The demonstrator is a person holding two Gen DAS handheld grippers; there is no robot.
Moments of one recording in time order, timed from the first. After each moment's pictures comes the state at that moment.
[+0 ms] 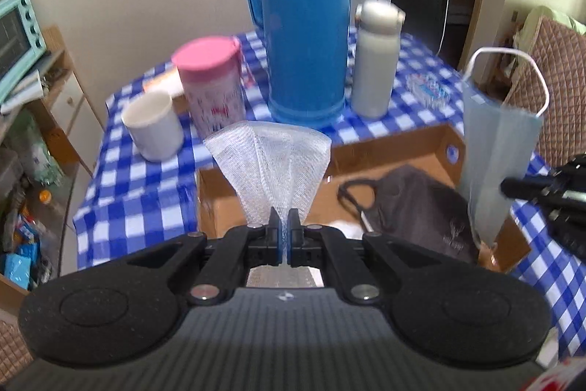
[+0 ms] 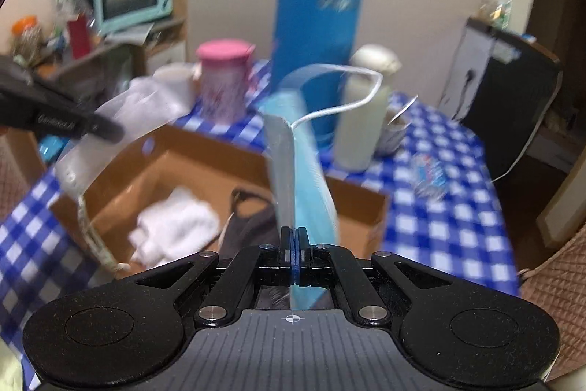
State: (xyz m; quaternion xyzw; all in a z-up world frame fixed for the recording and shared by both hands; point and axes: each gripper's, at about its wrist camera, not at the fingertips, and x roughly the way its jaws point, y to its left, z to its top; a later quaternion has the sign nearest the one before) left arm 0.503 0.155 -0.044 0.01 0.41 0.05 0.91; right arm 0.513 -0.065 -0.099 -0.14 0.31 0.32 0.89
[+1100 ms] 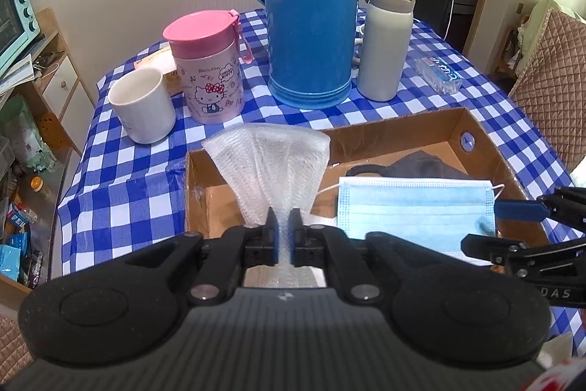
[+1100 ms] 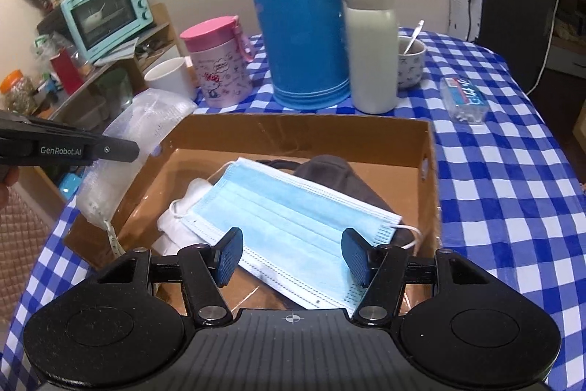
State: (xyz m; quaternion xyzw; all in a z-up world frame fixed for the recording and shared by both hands) left arm 0.522 0.161 -0.070 0.00 0.42 0.05 0.91; right arm 0.532 -0.064 -0.125 -0.01 0.38 0.31 0.87
